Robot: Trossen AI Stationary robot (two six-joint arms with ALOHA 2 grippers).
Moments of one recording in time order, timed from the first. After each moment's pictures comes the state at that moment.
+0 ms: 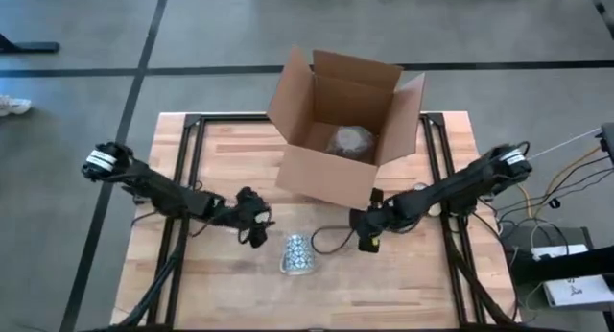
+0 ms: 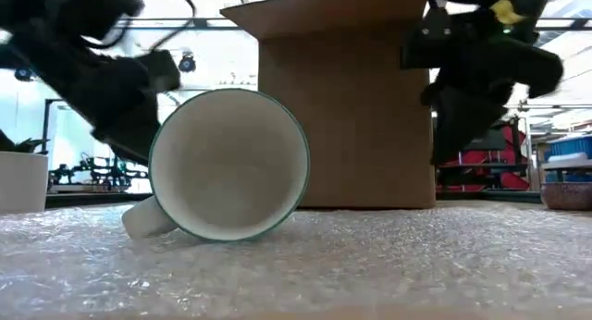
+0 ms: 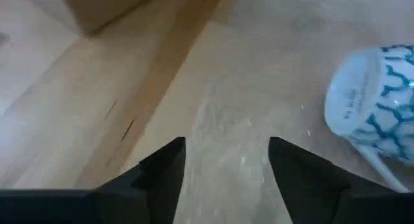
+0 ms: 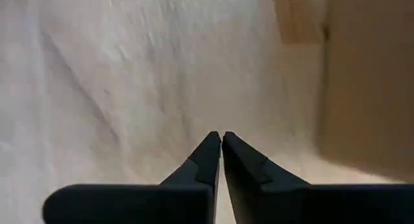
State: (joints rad) left arm -0.27 1.35 0.45 0.13 -0.35 -0.57; right arm 0.28 1.59 0.86 -0.45 0.23 0.38
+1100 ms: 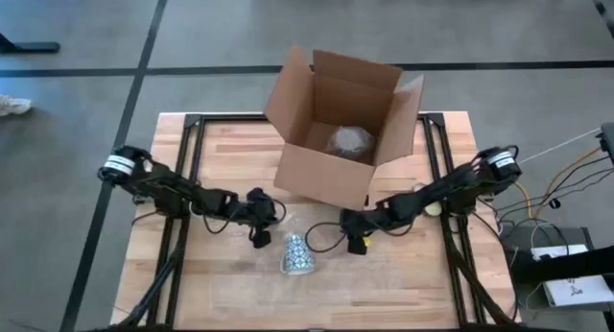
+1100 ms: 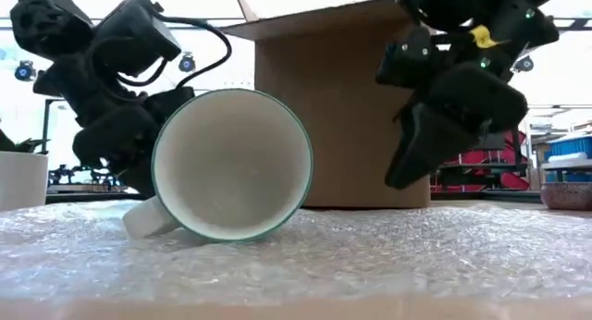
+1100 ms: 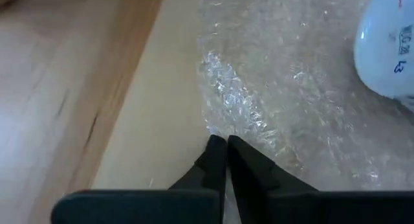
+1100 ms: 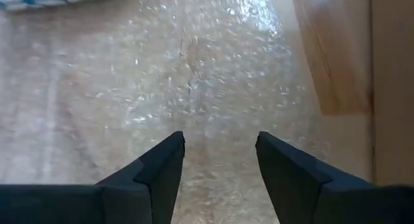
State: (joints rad) left arm -0.22 1.49 0.49 0.12 -0.21 -0.37; right arm 0.27 1.68 0.80 -0.12 0.23 0.27
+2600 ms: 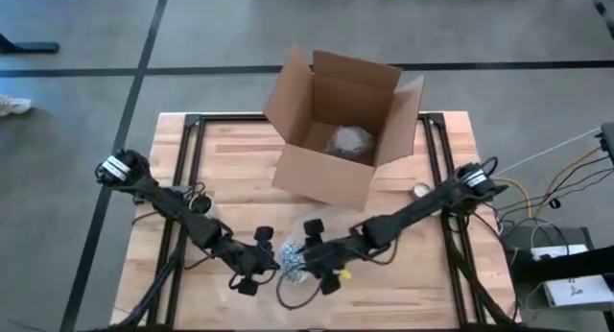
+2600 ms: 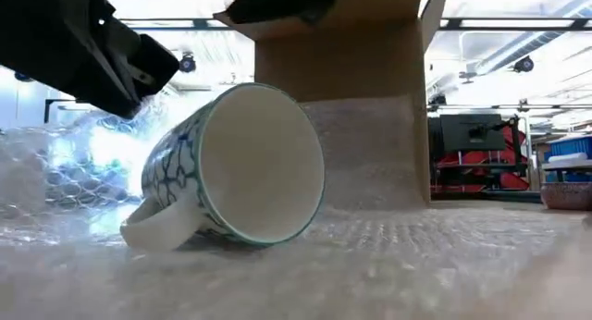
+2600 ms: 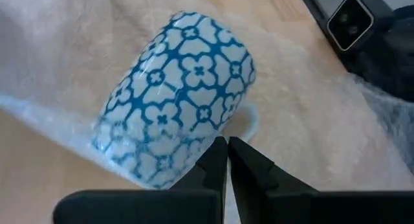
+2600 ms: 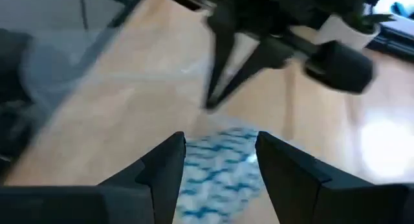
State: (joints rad) left arm -0.62 1.52 0.76 0.03 -0.25 -0.31; right arm 0.40 1.97 1.45 -0.21 0.18 -0.10
